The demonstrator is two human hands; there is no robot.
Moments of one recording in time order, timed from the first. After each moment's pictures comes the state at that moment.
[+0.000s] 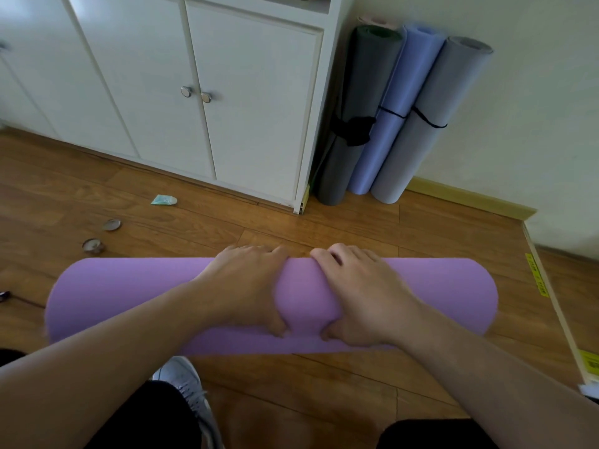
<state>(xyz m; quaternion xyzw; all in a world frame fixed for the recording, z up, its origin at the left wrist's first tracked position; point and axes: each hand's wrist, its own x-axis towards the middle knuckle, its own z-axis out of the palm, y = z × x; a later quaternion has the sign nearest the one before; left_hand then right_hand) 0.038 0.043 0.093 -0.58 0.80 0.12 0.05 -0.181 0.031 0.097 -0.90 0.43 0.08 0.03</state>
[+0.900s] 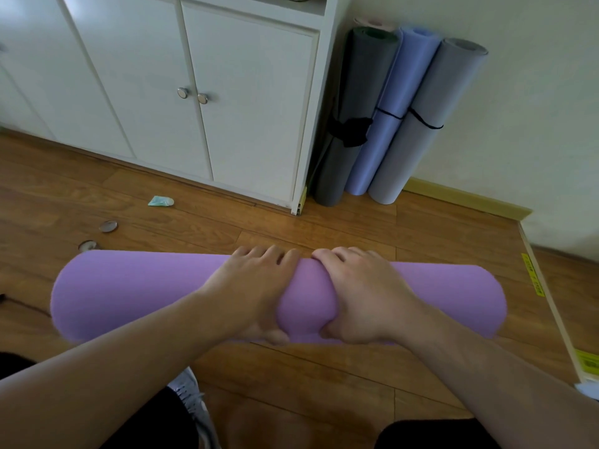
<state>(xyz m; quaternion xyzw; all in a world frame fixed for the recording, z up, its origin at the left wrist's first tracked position) 0.029 0.051 0.085 -0.53 0.85 0.05 0.06 -0.186 0.026 0.098 -0.89 0.44 0.06 0.04</state>
